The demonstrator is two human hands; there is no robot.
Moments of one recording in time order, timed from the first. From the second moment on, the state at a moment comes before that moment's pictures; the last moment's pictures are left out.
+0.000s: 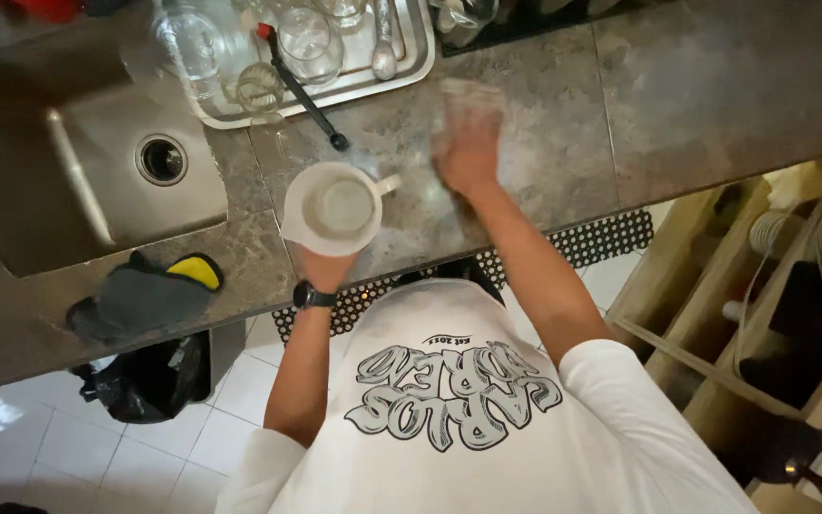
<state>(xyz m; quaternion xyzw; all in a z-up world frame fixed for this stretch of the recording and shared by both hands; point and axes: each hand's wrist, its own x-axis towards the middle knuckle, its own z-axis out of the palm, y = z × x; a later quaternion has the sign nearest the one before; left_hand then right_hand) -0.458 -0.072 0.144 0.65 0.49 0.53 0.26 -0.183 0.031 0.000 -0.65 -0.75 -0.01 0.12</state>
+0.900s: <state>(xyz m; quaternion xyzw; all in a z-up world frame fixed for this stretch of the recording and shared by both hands) -0.398 0.019 0.075 0.64 0.50 0.46 0.37 -0.078 -0.083 0.018 -0.62 -0.78 -0.06 0.08</state>
